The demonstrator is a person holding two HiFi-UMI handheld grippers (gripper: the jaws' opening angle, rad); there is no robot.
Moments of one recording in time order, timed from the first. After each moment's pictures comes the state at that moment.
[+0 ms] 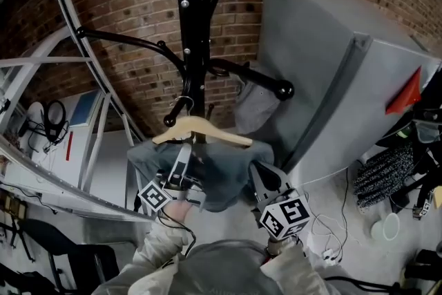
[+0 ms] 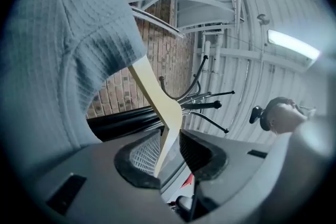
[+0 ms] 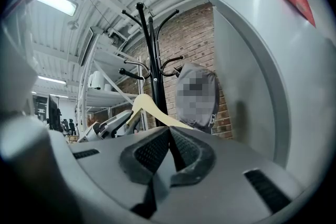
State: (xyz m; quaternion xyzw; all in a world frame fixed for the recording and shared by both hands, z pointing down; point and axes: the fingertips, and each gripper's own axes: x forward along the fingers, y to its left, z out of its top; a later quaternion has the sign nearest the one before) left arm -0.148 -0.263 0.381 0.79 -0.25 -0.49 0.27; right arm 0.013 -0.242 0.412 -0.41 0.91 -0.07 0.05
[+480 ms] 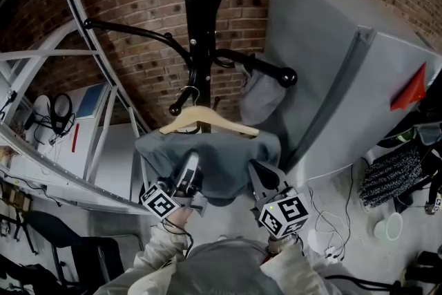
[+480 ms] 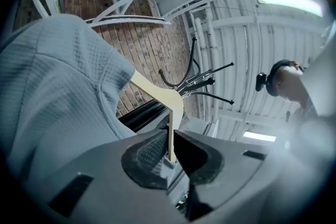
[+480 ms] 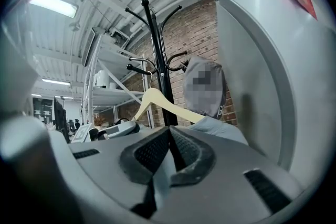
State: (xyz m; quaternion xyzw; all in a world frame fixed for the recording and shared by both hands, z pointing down) left arm -0.146 -0.231 0.416 0.83 -0.38 -0.35 0.20; right arm -0.002 -0.223 0.423 -0.38 0.92 -0.09 0.04
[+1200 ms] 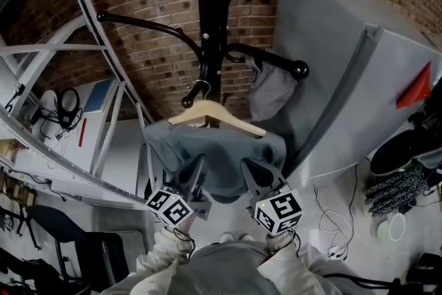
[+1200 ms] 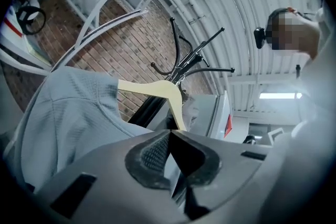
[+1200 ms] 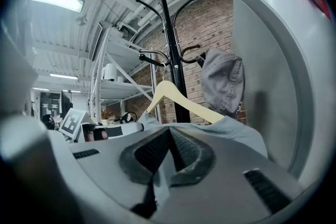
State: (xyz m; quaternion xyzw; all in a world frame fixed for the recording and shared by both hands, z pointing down) left arm -0.140 -0.209 0.426 0.84 -0.49 -0.19 0.15; right arm -0.039 -0.210 0.429 -0.35 0.93 -0.07 0.00
